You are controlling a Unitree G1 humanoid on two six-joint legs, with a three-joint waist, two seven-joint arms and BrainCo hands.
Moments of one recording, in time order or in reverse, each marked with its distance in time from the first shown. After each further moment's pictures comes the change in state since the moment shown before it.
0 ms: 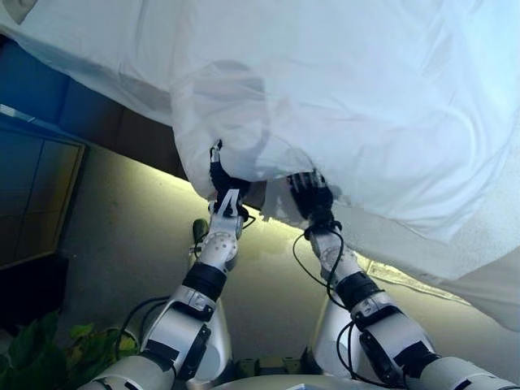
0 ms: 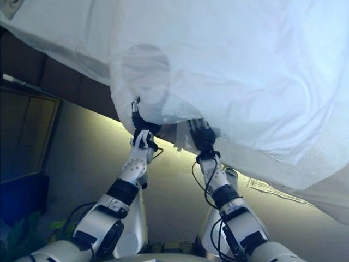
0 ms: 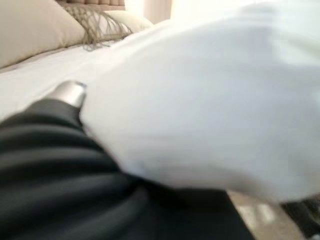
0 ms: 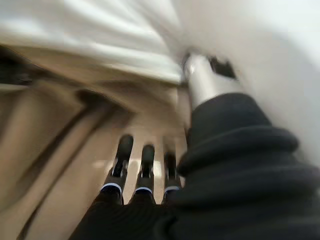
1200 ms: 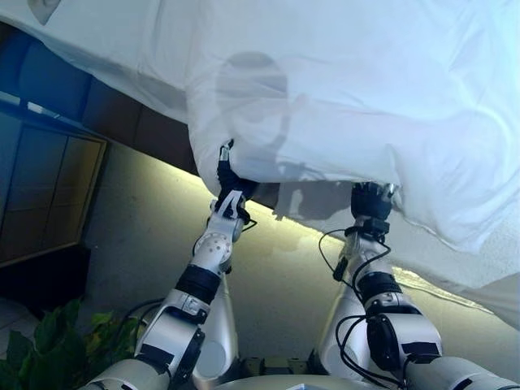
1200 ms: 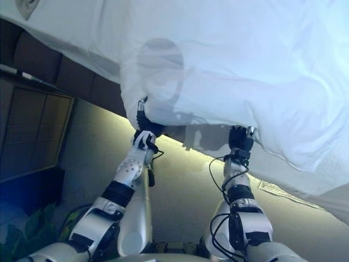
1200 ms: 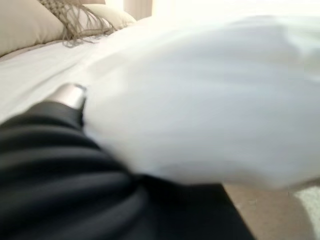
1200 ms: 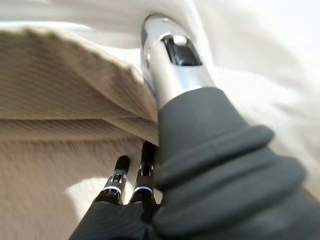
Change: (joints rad) left arm 0.030 0.034 0.004 -0.066 0.000 0.168 0.028; right arm -0.007 0.006 -0.464 0.153 0.043 0.075 0.209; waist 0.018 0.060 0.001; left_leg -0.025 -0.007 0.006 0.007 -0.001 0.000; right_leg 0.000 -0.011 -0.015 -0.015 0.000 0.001
